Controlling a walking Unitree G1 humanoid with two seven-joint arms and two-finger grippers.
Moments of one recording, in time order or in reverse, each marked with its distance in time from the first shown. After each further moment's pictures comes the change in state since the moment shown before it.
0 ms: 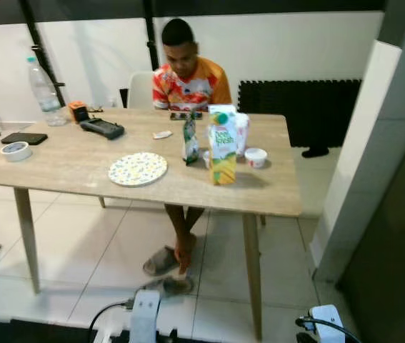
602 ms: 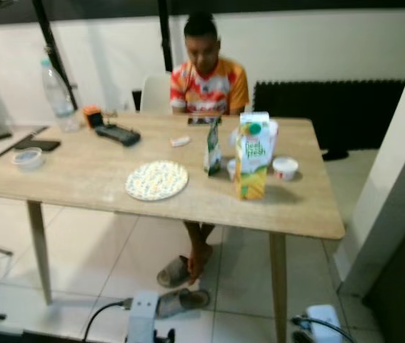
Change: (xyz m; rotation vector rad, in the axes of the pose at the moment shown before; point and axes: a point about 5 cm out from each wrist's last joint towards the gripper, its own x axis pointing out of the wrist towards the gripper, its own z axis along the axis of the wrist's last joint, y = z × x) left arm 0.003 0.001 0.010 0.021 -0.013 -0.012; right arm 0.000 0.019 -0.015 0.044 0.023 0.007
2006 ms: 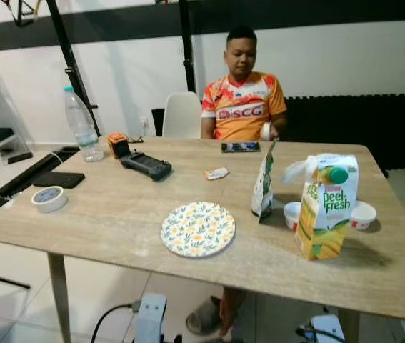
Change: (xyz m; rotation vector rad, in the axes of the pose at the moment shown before) left arm 0.000 -0.011 -0.011 0.015 0.050 -0.039; right arm -0.009 -0.023 -0.006 -0.023 0.002 -0.087
